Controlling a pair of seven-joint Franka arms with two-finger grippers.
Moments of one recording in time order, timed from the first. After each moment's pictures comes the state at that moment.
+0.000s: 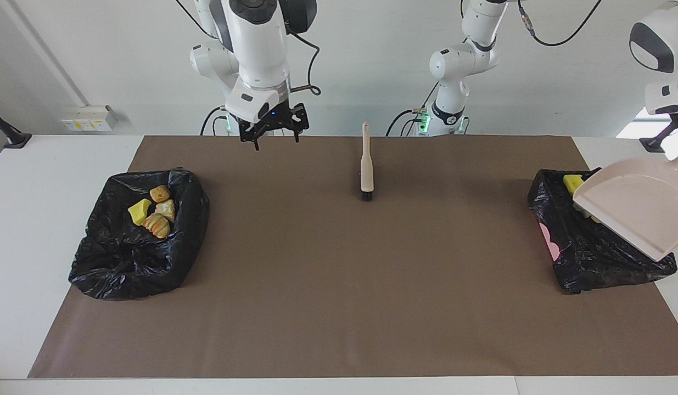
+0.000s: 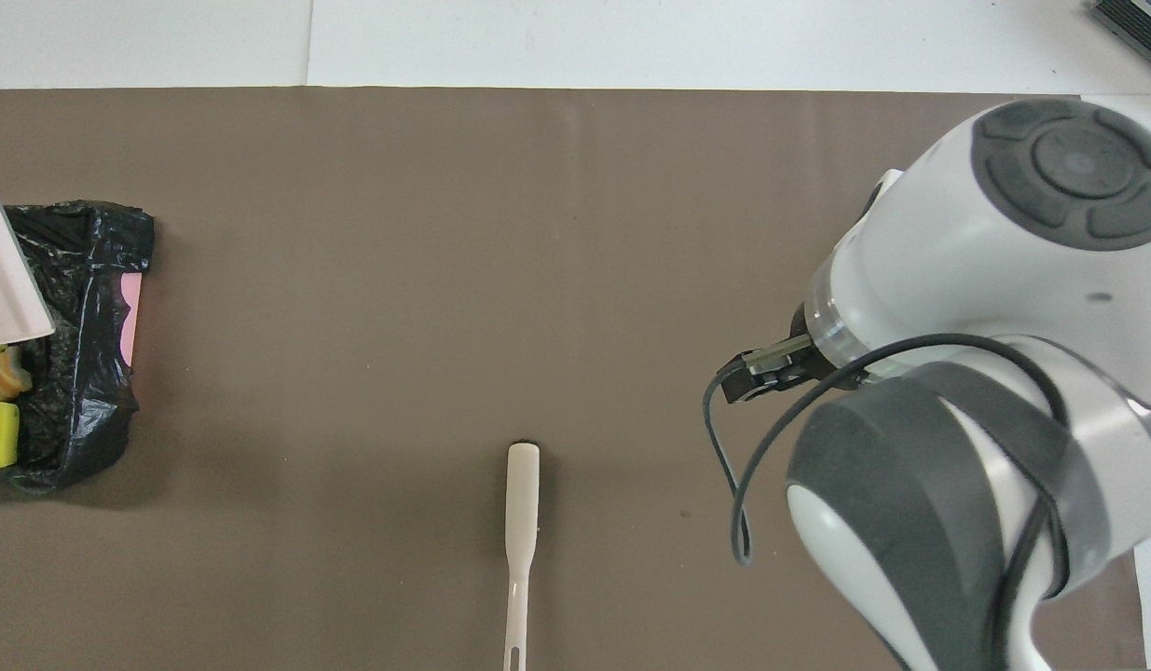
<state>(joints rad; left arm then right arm) 0.27 0.09 -0.06 -1.52 0.60 1.77 1.32 0.21 0.08 0.16 -1.53 -0.01 1.48 0.11</state>
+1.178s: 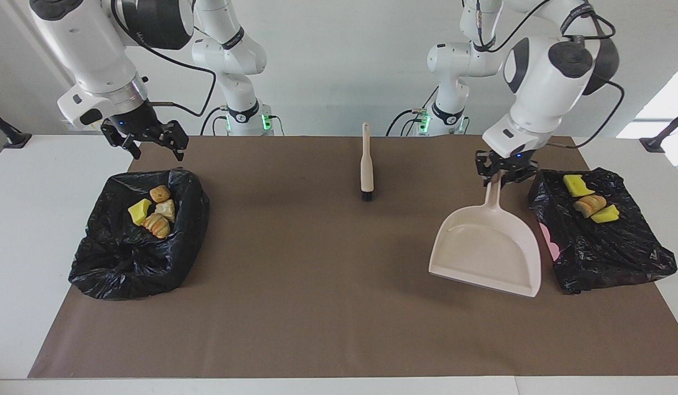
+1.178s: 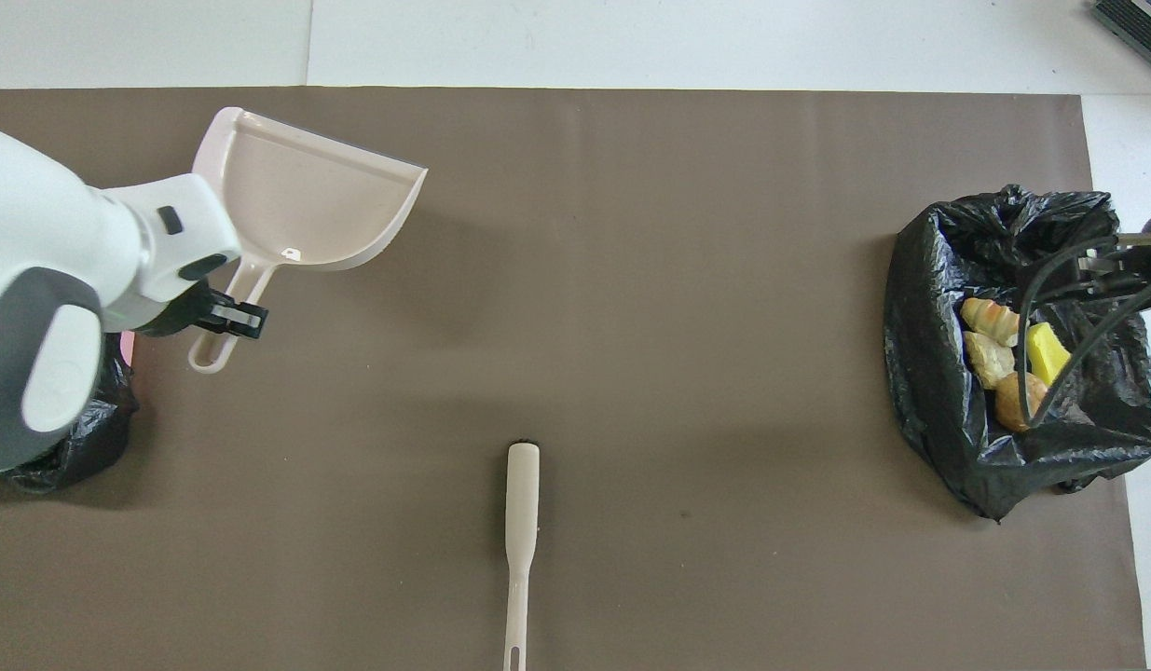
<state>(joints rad) -0.20 0.03 -0.08 -1.79 0.01 1.81 0.07 -0.17 0.07 0.13 -1.50 -0.05 1.52 0.01</state>
